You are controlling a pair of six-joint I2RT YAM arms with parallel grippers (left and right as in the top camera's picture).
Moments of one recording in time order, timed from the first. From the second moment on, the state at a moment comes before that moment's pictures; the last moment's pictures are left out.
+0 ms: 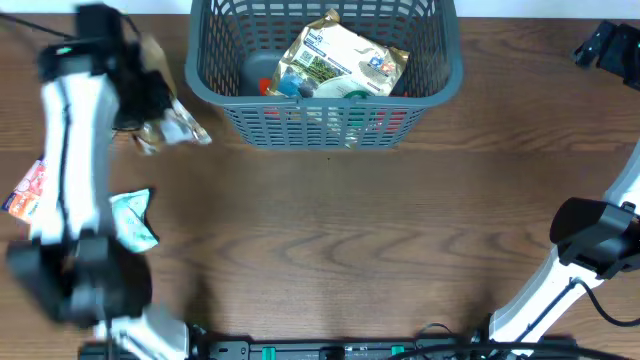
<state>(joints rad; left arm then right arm) 0.15 1.79 1.78 -1.17 0.07 -0.17 -0.42 2.14 2.57 -1.51 -0.03 0.08</state>
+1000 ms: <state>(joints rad) -0.27 1.70 1.78 -0.47 0.07 0.88 -0.42 2.14 2.57 -1.52 -0.08 0.06</state>
